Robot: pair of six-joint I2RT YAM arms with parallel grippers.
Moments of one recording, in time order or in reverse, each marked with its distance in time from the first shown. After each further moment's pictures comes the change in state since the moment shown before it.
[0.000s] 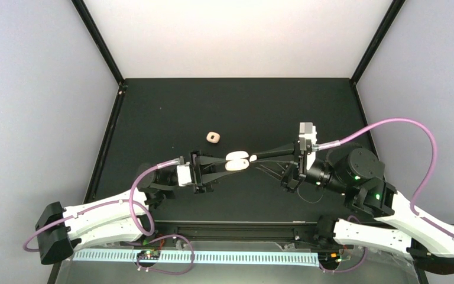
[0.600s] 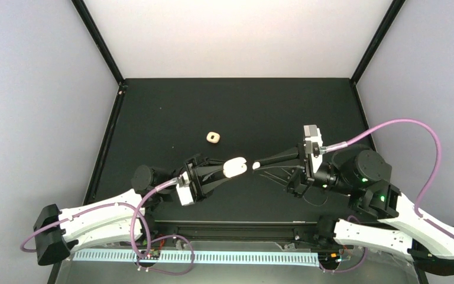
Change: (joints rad) left arm -0.027 -0.040 -0.010 -0.043 0.039 0.332; right arm 0.000 -0.016 0.000 0.008 -0.084 0.061
